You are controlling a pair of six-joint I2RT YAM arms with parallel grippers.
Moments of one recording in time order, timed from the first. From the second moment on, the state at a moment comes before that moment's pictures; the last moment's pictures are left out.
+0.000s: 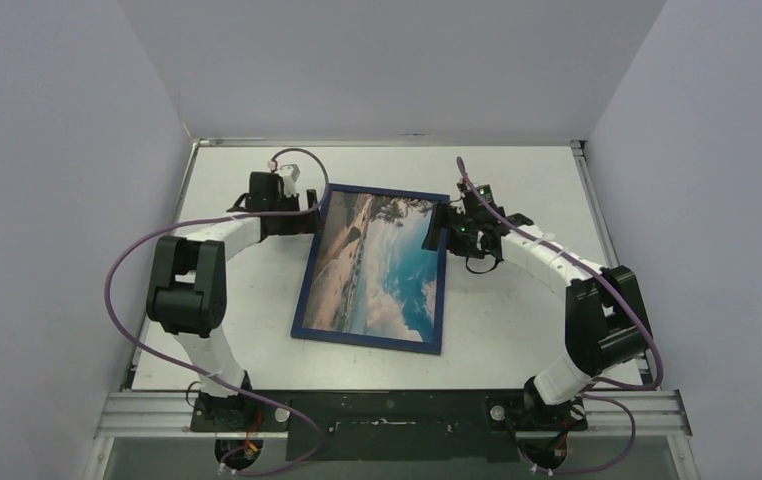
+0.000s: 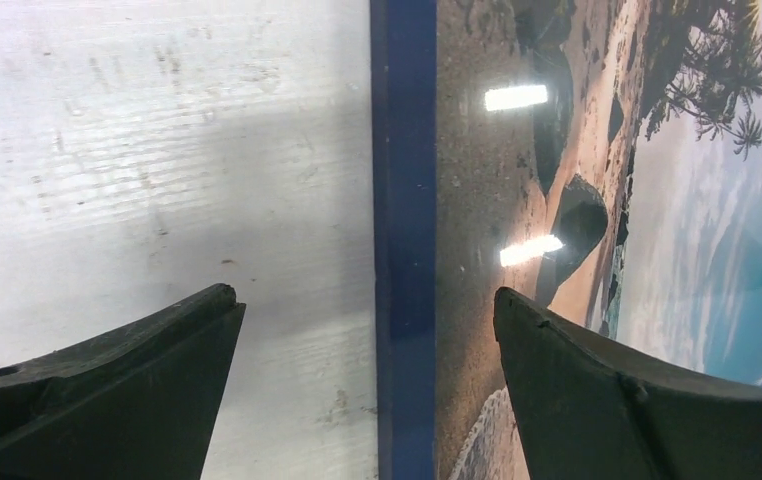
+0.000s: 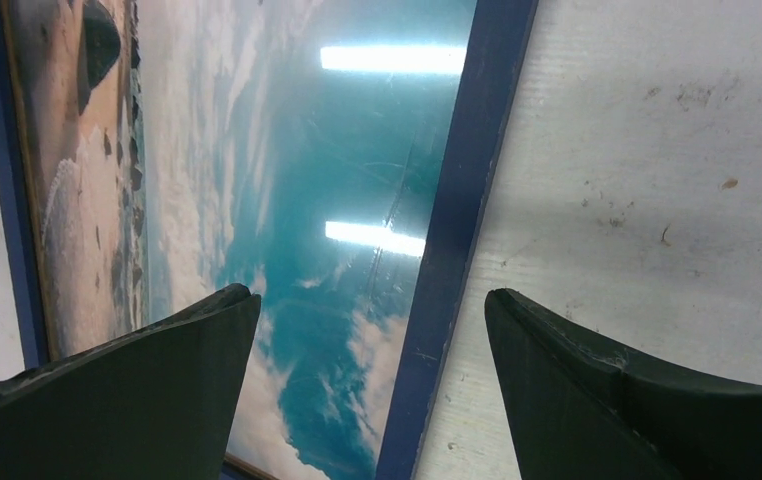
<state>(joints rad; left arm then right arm) -0.16 1.83 1.12 -0.10 0.21 -0.23 0.38 1.57 1.03 -0.36 -0.14 0.48</state>
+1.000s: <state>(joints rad) 0.15 1.54 0.77 0.10 0.29 -0.13 0.27 1.49 0.77 0.04 0.59 0.35</state>
